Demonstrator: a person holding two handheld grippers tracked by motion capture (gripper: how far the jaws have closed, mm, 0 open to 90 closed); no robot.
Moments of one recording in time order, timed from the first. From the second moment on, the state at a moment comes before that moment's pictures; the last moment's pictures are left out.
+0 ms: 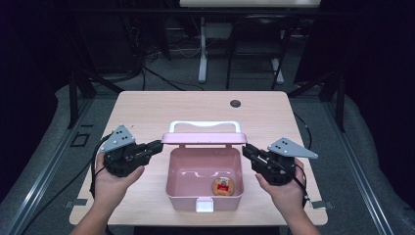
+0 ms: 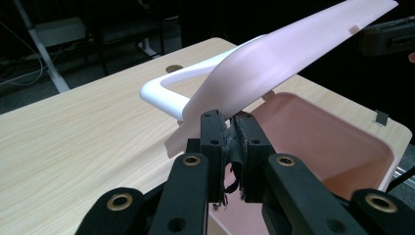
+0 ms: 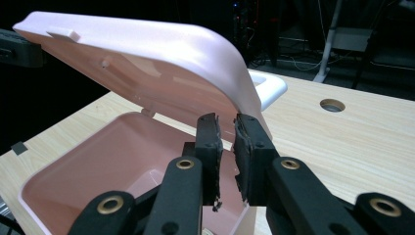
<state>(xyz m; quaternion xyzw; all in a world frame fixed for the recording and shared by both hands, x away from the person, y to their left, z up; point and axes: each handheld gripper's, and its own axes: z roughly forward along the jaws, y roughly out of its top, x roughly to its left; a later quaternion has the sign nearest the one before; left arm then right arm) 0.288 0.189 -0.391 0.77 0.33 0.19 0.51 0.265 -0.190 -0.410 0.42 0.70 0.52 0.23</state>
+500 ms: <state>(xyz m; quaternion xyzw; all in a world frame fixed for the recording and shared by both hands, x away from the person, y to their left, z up) 0.283 0.191 -0.393 0.77 0.33 0.19 0.51 0.258 -0.198 -0.414 0.42 0.70 0.52 0.23</state>
